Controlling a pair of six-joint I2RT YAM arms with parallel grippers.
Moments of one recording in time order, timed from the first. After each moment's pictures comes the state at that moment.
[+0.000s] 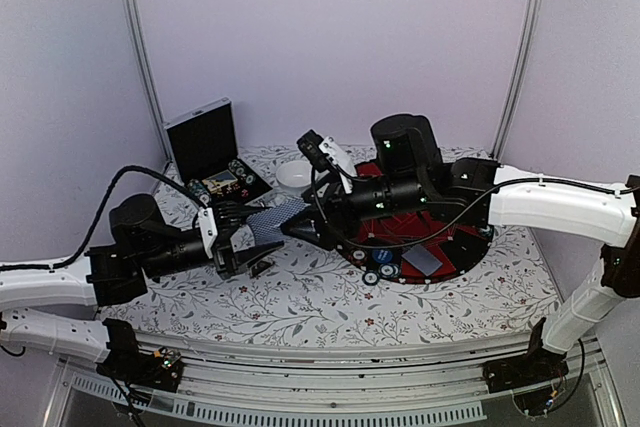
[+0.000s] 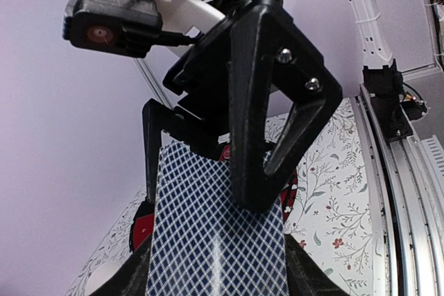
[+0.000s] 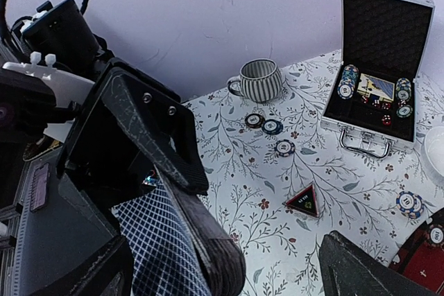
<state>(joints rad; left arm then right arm) -1.00 0.91 0.52 0.39 0.18 0.44 1.07 1.55 1.34 -0.17 -0.33 0.12</state>
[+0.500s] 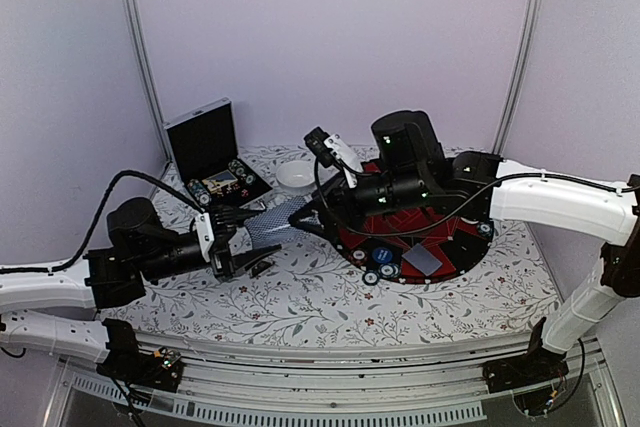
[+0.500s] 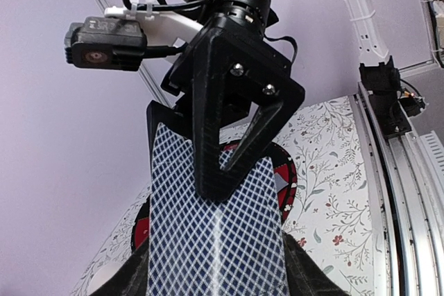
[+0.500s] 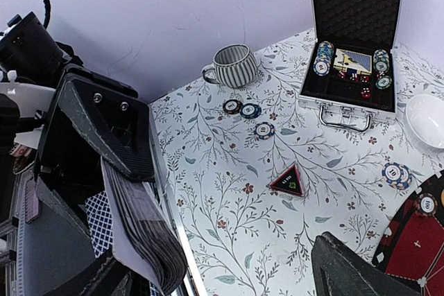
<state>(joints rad) -1.01 0.87 0.50 0.40 0.19 0.46 1.04 1.56 1.38 -0.26 -0.26 0.17</state>
